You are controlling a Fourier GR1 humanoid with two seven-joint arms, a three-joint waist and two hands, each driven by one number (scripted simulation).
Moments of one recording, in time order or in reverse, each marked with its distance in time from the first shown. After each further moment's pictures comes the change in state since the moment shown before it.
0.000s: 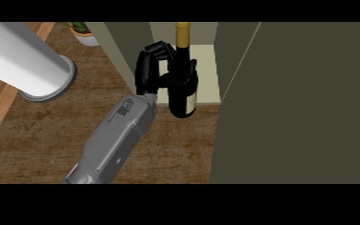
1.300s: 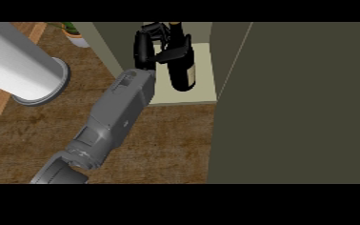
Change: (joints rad) left arm -0.335 0.003 0.188 0.537 0.023 -0.006 -0.257; right arm 0.013 0.016 0.009 0.015 -0.015 0.032 -0.031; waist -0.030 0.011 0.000
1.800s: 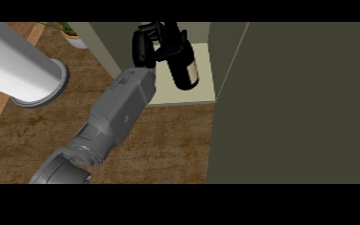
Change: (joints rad) left arm -0.041 -0.008 0.098 0.081 0.076 -0.083 -0.018; right arm -0.022 0.009 0.038 0.000 0.005 -0.018 0.017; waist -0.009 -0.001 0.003
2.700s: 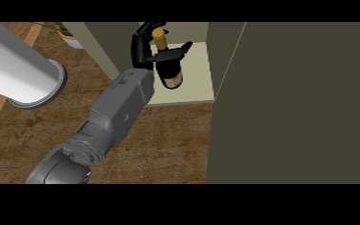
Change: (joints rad) left arm -0.041 0.006 0.026 0.117 -0.038 0.030 -0.044; right arm -0.019 -0.005 0.005 0.005 0.006 -0.003 -0.007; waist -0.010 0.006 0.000
